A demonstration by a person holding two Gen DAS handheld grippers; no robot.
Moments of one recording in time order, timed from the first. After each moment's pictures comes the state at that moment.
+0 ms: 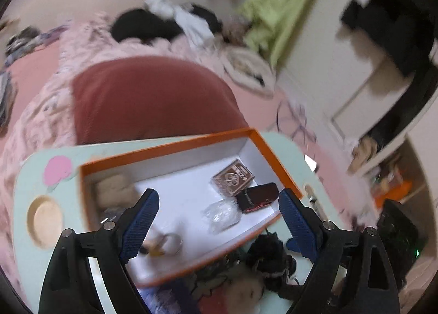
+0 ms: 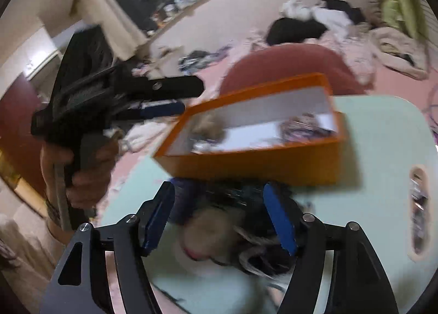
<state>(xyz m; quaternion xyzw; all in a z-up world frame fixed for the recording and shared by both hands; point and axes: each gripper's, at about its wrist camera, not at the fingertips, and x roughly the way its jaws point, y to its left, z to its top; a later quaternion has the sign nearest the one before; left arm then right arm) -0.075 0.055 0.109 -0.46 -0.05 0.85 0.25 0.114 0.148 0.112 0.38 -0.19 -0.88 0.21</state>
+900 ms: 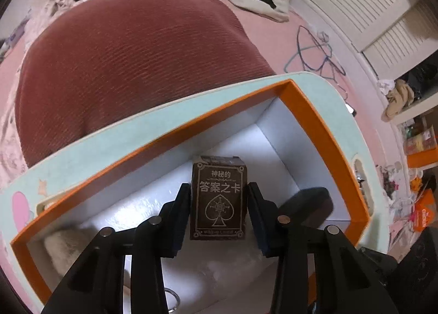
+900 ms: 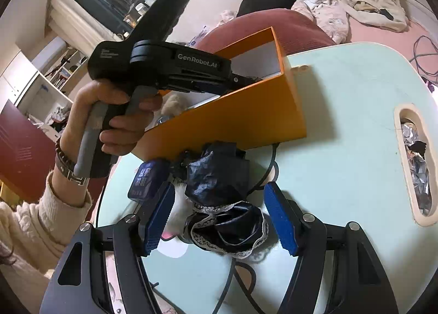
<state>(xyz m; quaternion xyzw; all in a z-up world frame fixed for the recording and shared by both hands) -0.143 0.132 0.025 -0.60 0.06 0.76 0.24 0.114 0.169 0.077 0.43 -0.24 -0.85 0.20</state>
